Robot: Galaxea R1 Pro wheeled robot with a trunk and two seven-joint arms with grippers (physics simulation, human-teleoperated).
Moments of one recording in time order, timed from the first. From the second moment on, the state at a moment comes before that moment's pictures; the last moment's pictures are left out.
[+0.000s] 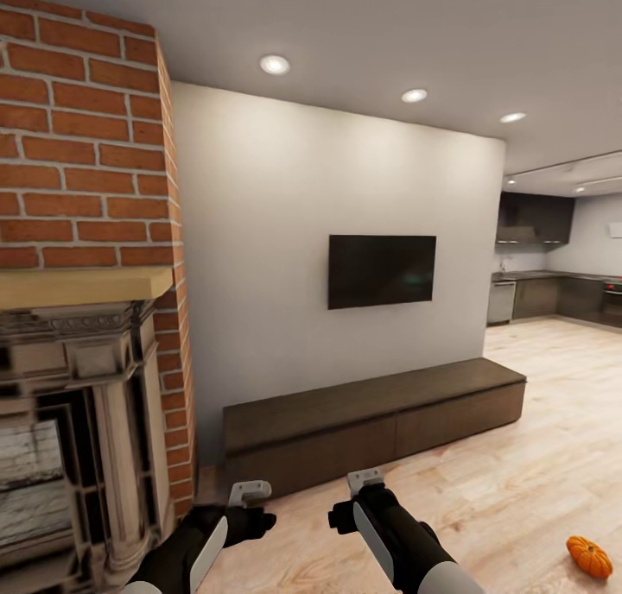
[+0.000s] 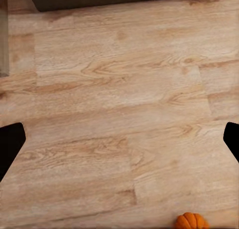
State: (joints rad) left arm -0.47 -0.09 -0.09 -0.56 0.17 0.48 -0.08; right arm -0.52 0.17 0.29 -0.61 -0.16 0.64 -0.18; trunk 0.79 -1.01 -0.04
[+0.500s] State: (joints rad) left arm -0.47 -0.09 -0.09 -0.56 0.17 0.48 -0.08; right arm -0.52 0.17 0.29 -0.61 -0.16 0.64 -0.18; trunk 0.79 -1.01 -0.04
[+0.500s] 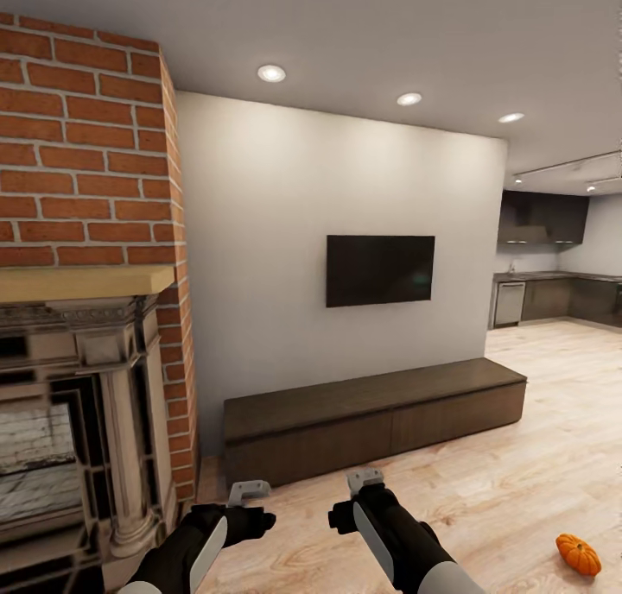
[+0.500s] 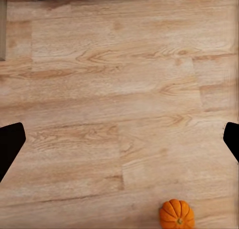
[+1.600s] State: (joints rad) left arm -0.47 -0.09 -0.09 -0.56 0.17 0.47 -0.07; right arm -0.52 0.17 0.29 -0.61 -0.16 0.64 -0.18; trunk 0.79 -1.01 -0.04
